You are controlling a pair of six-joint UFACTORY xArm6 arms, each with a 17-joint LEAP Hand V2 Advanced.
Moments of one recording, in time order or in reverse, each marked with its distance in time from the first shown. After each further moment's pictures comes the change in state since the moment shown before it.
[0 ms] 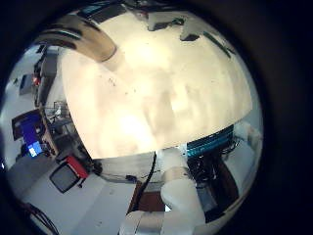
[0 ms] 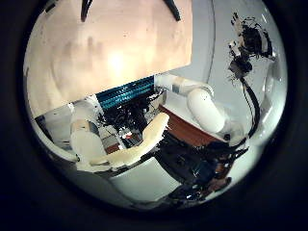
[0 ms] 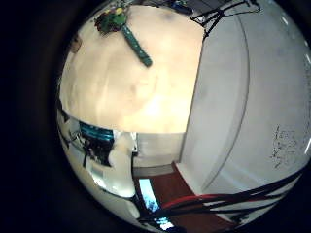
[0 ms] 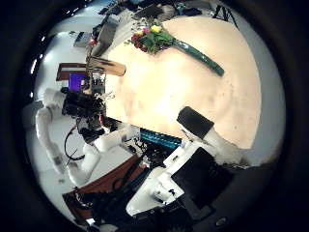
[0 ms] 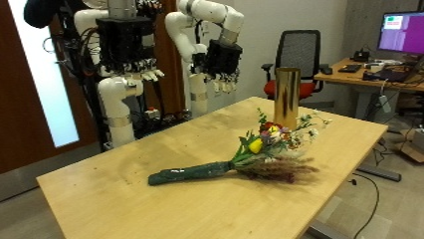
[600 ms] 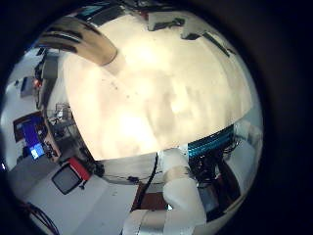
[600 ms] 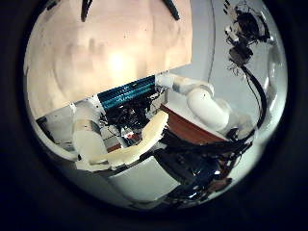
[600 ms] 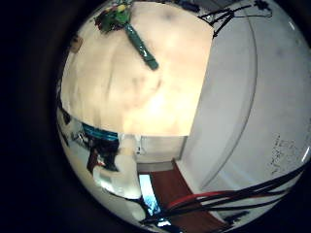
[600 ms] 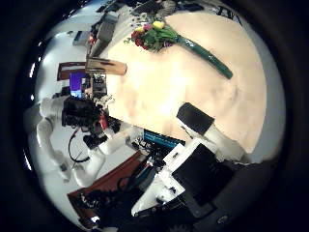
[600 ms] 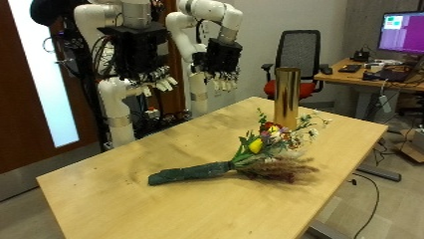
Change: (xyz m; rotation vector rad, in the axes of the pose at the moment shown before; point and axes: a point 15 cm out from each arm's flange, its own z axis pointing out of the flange) left arm 0.003 -0.003 -0.017 0.009 -0.061 0.057; right arm -0.026 -0.067 0.030 -0.052 -0.121 0.031
